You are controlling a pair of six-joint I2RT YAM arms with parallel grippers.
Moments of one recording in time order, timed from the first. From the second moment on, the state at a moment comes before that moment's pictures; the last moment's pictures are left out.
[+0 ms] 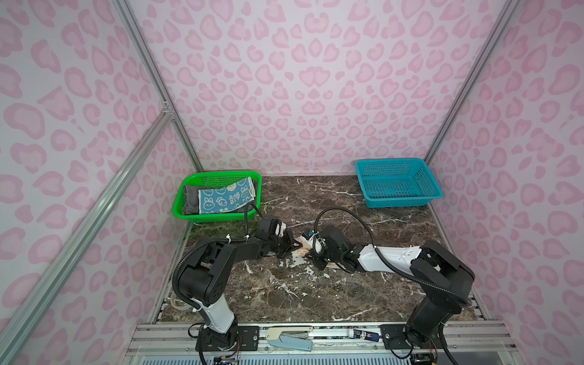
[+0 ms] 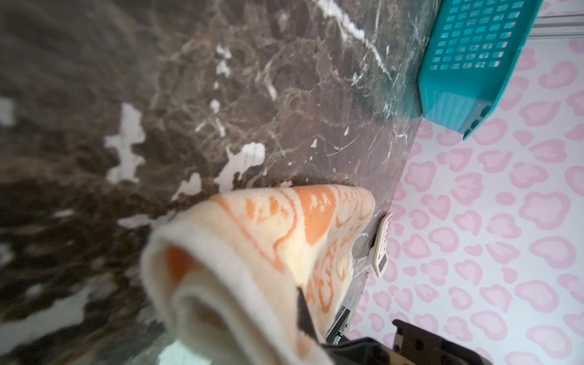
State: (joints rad) left arm -0.40 1.72 0.77 0.11 0.62 -1.02; right arm 0.83 1.68 0.84 0.07 -0.16 -0.01
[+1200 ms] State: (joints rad) left arm -0.01 1.81 1.75 -0.70 0.36 -0.11; right arm 0.88 1.31 0.73 0.10 0.25 0.07
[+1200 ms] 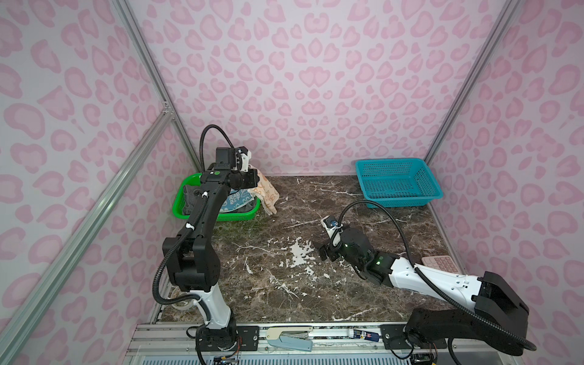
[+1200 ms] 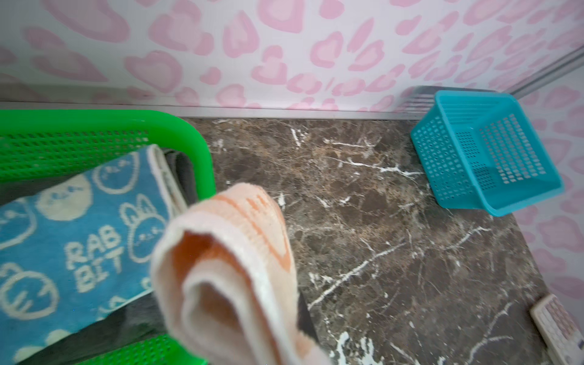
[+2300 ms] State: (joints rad) left arm 0.31 1.93 1.61 -0.52 0.20 -0.18; right arm 0.88 1.39 0.76 0.08 0.20 0.07
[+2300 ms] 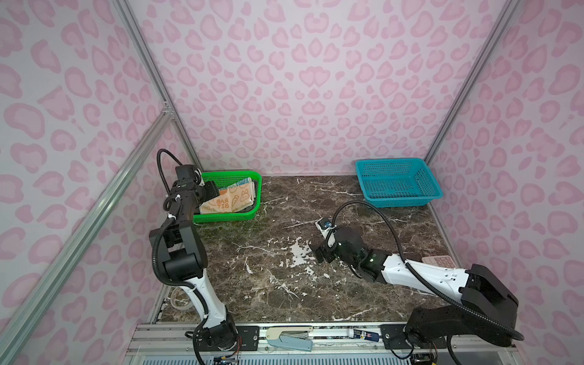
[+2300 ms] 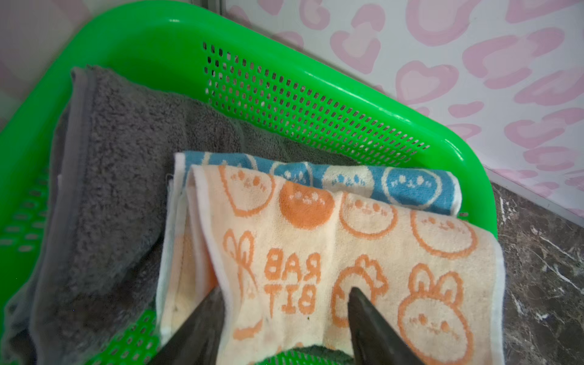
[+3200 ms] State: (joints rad) left arm 0.13 1.27 0.98 -0.23 0.06 -0.18; right arm 0.83 1.29 0.75 0.09 0.22 0.08
